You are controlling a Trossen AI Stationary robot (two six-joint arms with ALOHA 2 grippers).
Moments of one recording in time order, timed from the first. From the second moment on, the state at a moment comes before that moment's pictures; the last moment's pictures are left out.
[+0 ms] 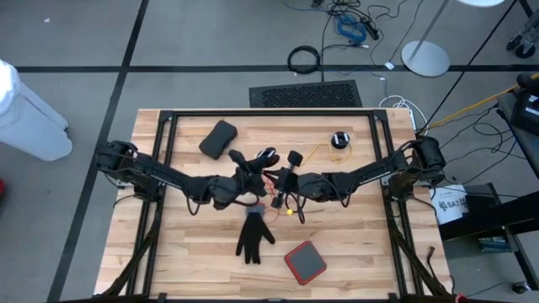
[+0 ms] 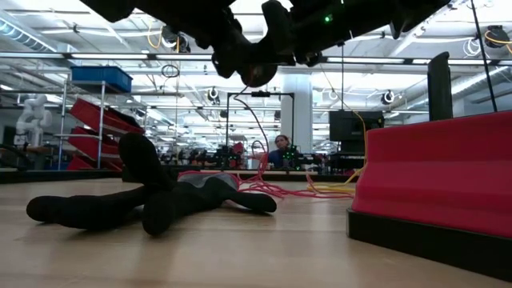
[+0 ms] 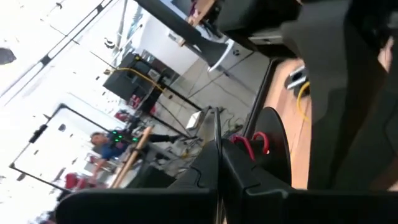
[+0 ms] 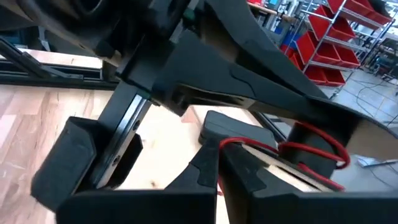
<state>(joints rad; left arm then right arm) -0.22 1.62 0.86 0.69 -1.02 0.84 0.17 1.68 0.92 0.55 0.60 -0.12</state>
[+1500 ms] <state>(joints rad) -0.32 1.33 0.86 0.06 -0.71 0.53 0.18 1.68 0.92 0.31 0.60 -0.09</state>
